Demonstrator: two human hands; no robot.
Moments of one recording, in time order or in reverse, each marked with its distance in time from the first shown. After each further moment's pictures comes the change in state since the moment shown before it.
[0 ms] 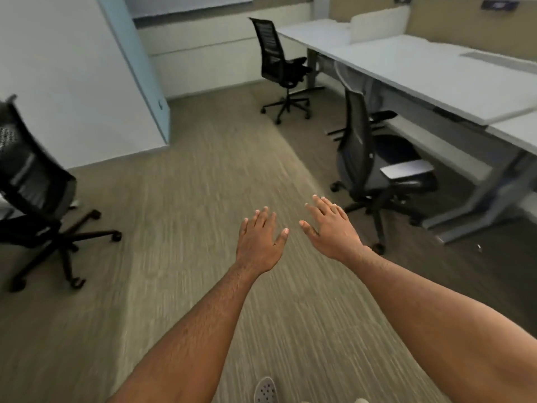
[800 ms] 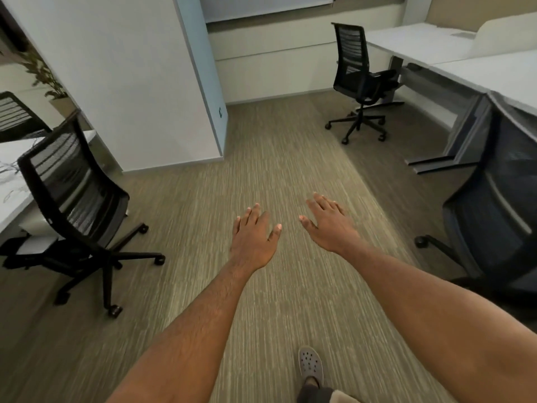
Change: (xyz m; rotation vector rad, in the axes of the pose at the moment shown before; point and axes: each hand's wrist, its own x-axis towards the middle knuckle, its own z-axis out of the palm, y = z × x) left_hand 0.312 -0.314 -0.117 -0.023 0.139 -0.229; right_hand 0.469 -0.155 0.099 0.037 -0.076 -0.215
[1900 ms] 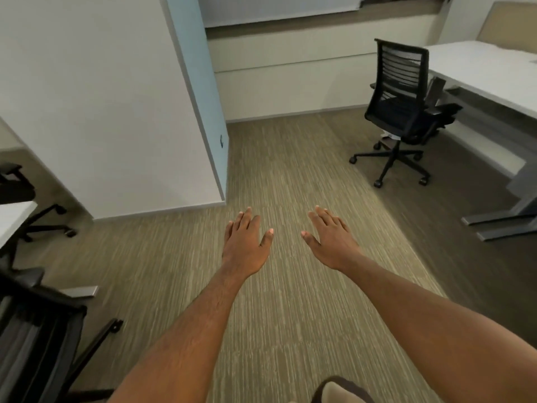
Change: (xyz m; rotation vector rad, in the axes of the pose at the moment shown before) left_hand 0.678 -0.262 -0.077 -0.031 0.043 0.004; right_hand 0.706 0.002 0.052 0.003 -0.031 0.048
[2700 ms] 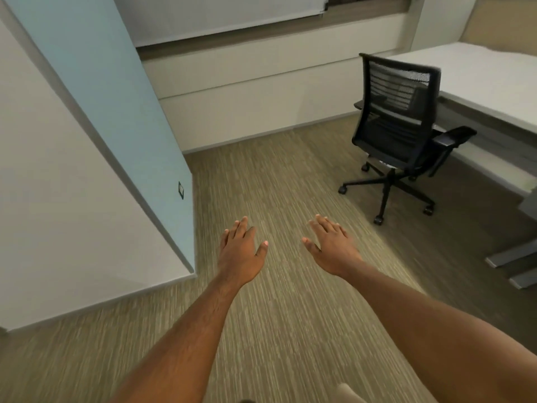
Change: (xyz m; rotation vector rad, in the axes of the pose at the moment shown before) left_hand 0.573 -0.033 0.065 0.053 -0.116 0.121; right_hand 0.511 0.165 -0.035 0.013 -0.016 0.188
